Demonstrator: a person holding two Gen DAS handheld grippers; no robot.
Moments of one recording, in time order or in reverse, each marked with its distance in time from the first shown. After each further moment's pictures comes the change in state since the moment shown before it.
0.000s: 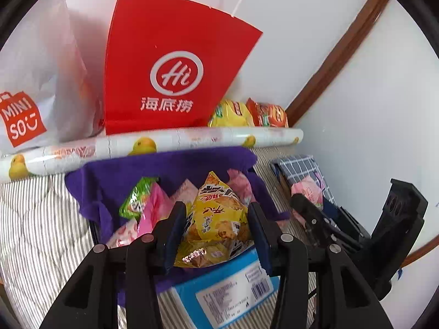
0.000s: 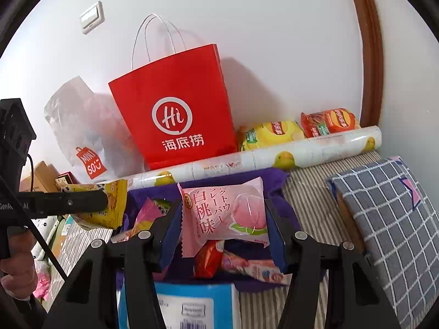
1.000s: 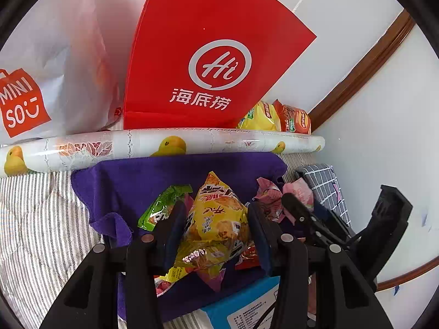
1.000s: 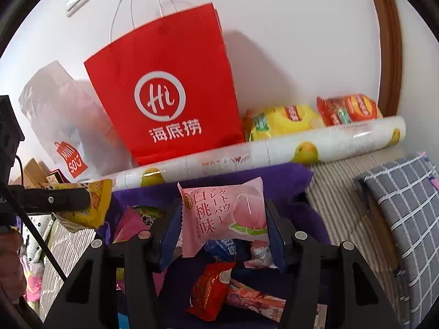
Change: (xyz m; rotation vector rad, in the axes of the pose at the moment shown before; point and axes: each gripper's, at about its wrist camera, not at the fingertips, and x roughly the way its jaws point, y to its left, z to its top) left arm 0.036 0.050 0.011 -0.092 0.044 0.024; right arm 0.083 0.002 -0.001 0.013 0.063 0.008
